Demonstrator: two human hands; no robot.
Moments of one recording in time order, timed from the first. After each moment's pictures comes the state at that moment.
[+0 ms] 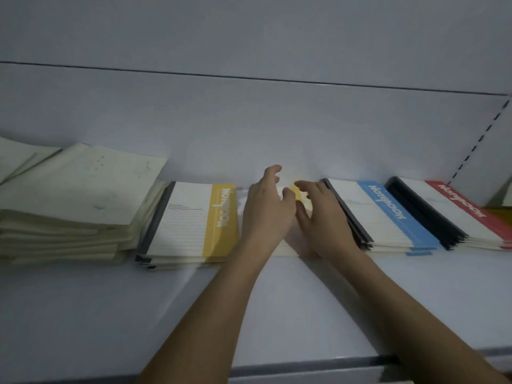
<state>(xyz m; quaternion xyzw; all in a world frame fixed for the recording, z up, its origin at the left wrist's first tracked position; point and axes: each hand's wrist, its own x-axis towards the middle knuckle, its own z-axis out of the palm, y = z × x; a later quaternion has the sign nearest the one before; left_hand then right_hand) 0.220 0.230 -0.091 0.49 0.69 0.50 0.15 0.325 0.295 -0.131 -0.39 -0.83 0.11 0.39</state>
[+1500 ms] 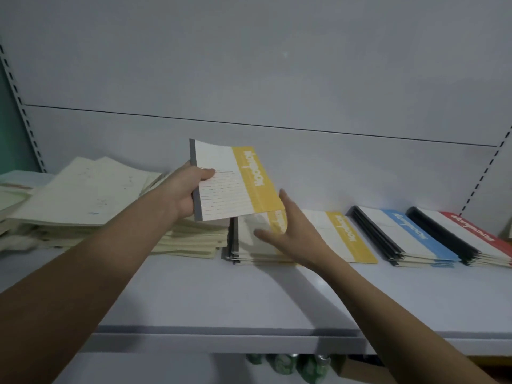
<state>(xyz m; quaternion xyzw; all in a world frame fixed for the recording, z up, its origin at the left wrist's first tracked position) 0.023 0.075 0.001 0.27 0.57 0.66 0.40 0.223 0.170 -0.088 -0.32 -0.86 0.25 0.30</state>
